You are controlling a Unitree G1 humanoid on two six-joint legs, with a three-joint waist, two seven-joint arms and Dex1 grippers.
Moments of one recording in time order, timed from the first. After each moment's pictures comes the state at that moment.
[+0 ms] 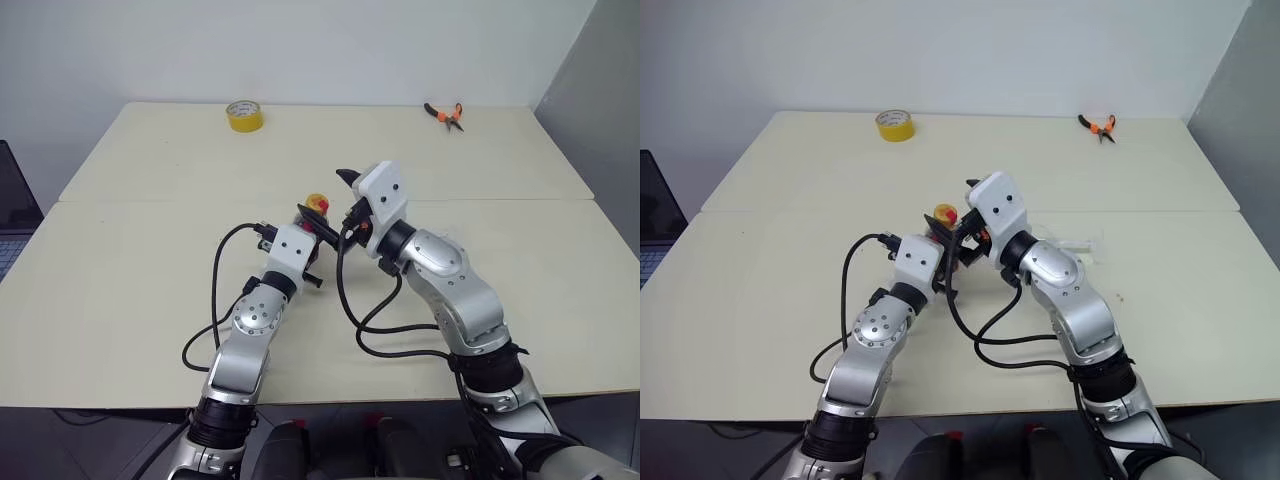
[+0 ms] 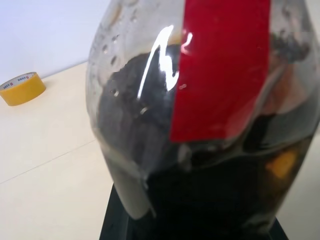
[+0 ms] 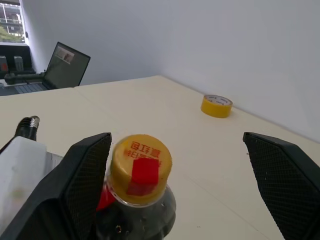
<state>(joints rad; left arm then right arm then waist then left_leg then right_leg) -0.26 0.15 -0.15 -0.20 0.14 0.33 -0.19 -0.61 -0.11 0.24 -0.25 0.14 0.50 0.38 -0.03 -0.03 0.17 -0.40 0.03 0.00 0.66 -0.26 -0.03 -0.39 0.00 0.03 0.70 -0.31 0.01</state>
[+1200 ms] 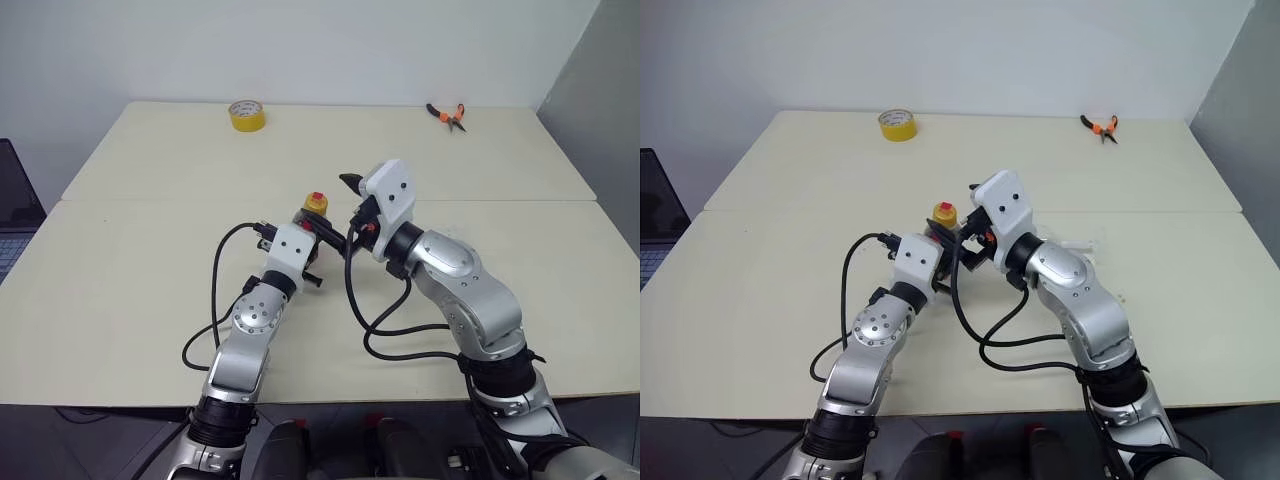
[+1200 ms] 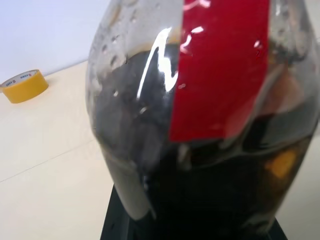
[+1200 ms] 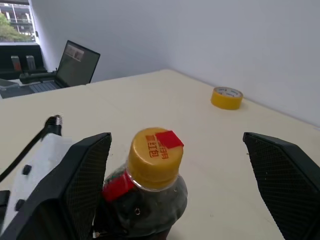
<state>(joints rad) -0.27 0.15 -0.14 -0.19 0.14 0.33 -0.19 -0.61 -0.14 0.24 -0.35 0.20 0.64 0.37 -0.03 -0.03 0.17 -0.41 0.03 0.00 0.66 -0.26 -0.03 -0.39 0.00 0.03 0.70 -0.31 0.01</state>
